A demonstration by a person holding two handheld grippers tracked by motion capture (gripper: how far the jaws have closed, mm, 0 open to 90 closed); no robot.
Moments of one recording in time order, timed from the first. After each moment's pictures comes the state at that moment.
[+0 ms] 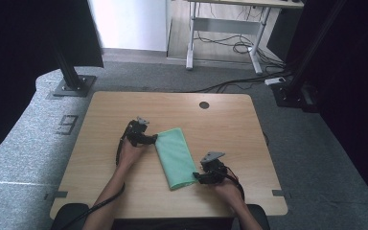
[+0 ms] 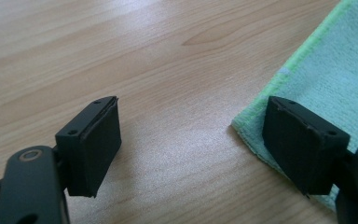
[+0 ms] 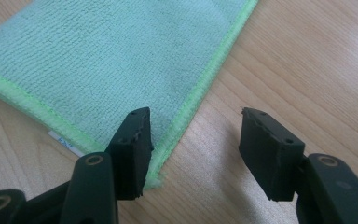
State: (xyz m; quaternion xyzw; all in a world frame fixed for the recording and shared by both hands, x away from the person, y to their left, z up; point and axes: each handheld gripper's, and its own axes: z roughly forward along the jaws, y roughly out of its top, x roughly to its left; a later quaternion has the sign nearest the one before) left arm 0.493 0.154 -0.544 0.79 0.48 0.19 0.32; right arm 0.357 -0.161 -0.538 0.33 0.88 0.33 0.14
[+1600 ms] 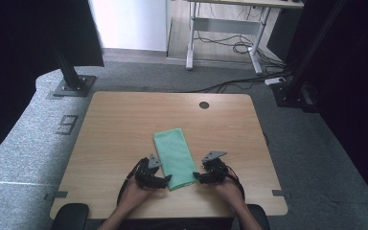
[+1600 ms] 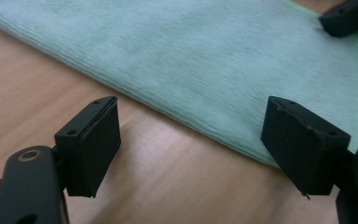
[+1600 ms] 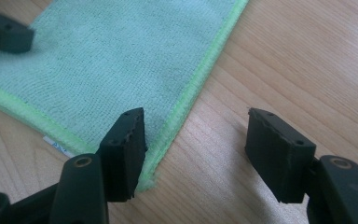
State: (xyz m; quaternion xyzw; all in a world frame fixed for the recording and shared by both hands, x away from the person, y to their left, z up) left arm 0.332 0.105 -0.546 0.85 0.37 0.14 0.36; right arm 0.361 -0.165 -0.541 0.35 0.87 0.34 0.12
